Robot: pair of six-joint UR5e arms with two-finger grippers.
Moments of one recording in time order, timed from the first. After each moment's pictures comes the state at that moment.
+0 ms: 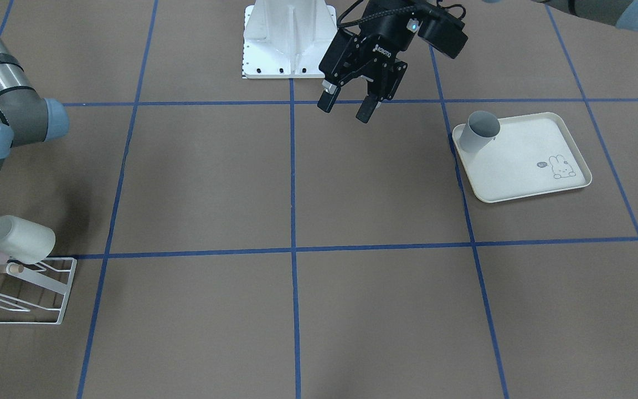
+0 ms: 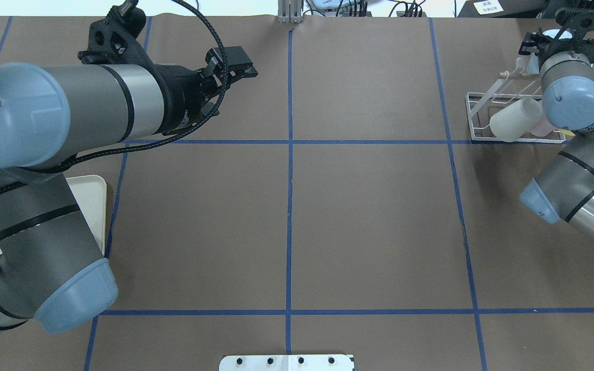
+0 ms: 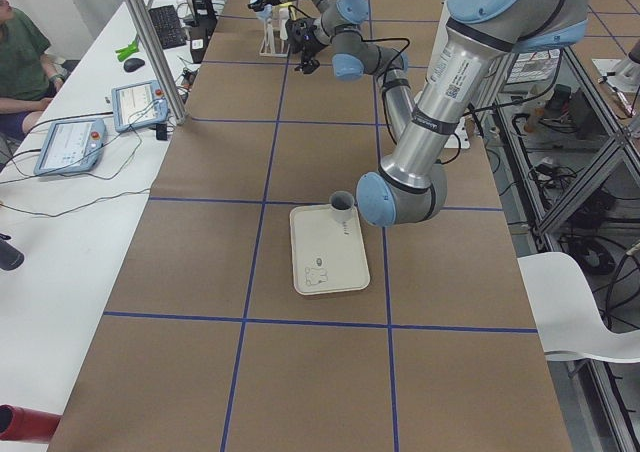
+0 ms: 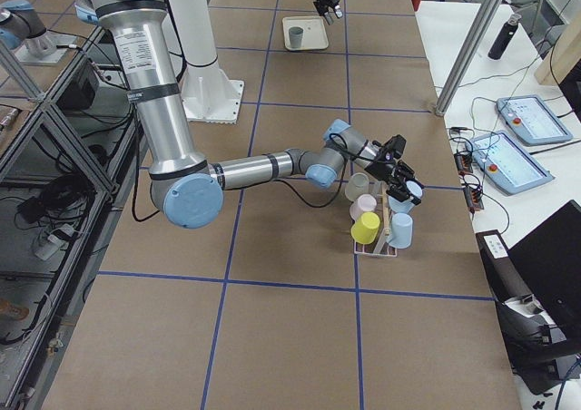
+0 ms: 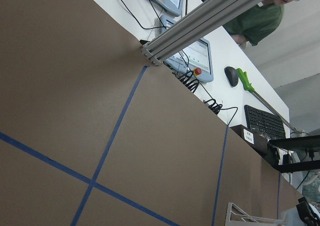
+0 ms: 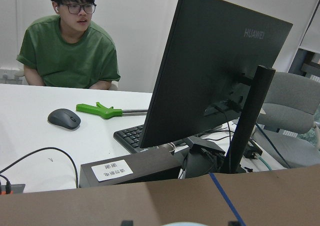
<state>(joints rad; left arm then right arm) -0.62 -2.14 -2.07 -1.91 -1.55 -1.78 0.93 -1.30 1.42 -0.82 1.02 1.04</state>
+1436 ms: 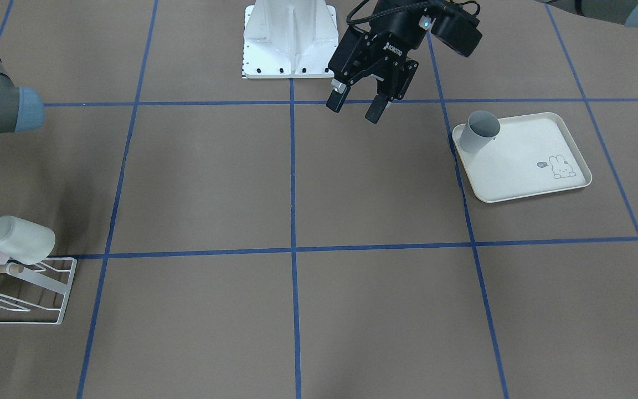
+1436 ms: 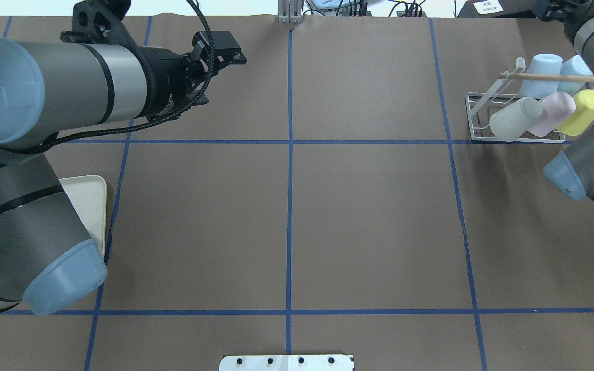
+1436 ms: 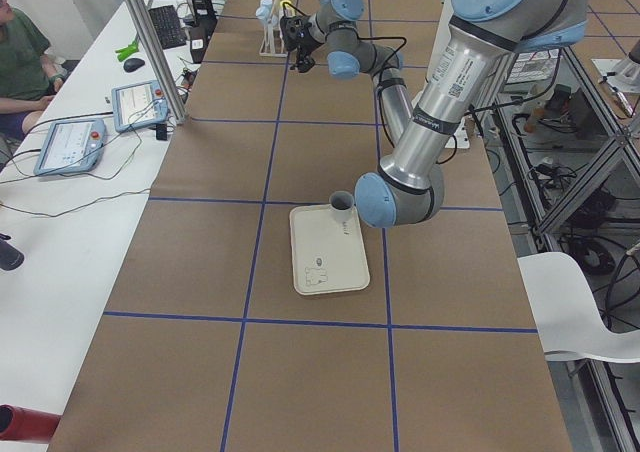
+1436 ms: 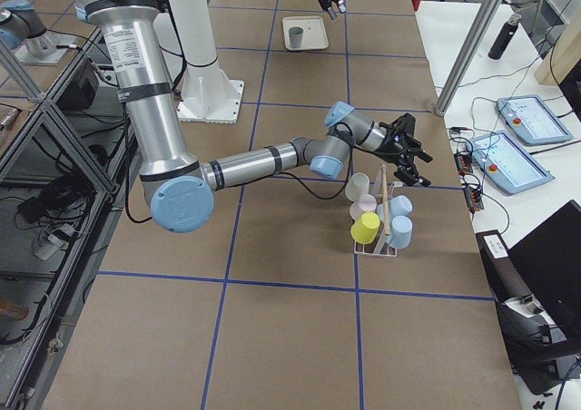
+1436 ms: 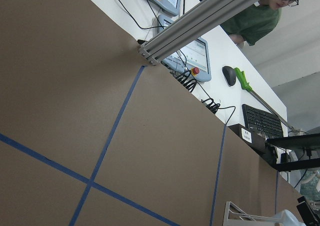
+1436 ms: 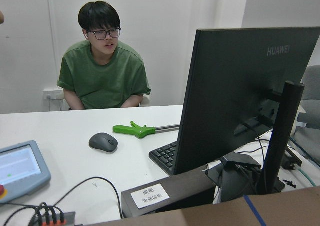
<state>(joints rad) -0.69 -2.13 -2.08 -1.90 -1.62 -1.76 1.06 -1.32 1.58 -0.74 1.23 1.02</state>
